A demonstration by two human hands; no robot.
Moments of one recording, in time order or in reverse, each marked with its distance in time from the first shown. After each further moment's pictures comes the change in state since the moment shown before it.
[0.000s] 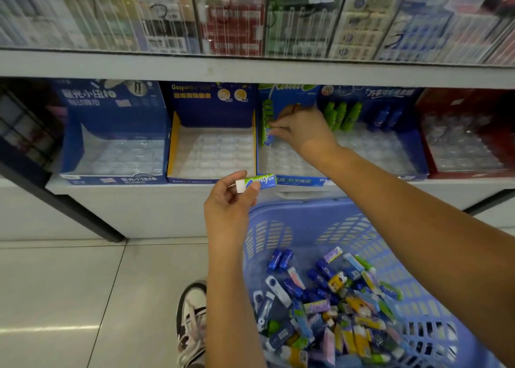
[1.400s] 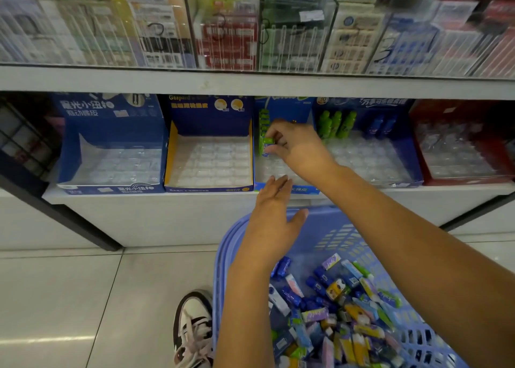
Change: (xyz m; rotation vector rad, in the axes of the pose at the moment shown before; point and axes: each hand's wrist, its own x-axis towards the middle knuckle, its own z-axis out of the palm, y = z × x) left_hand -0.009 -0.004 0.039 0.862 -0.531 0.340; right_hand -0.019 -0.008 0.003 0.252 0.093 -0.005
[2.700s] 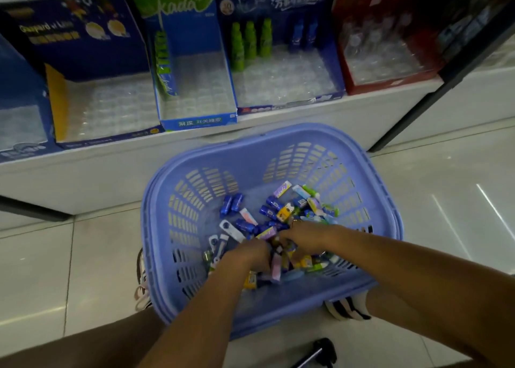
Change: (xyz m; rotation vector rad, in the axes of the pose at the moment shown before) left_hand -0.073 -0.065 0.177 0.559 -1.093 -0.260; right_hand -0.270 0.132 0.090 -0.131 -1.166 0.163
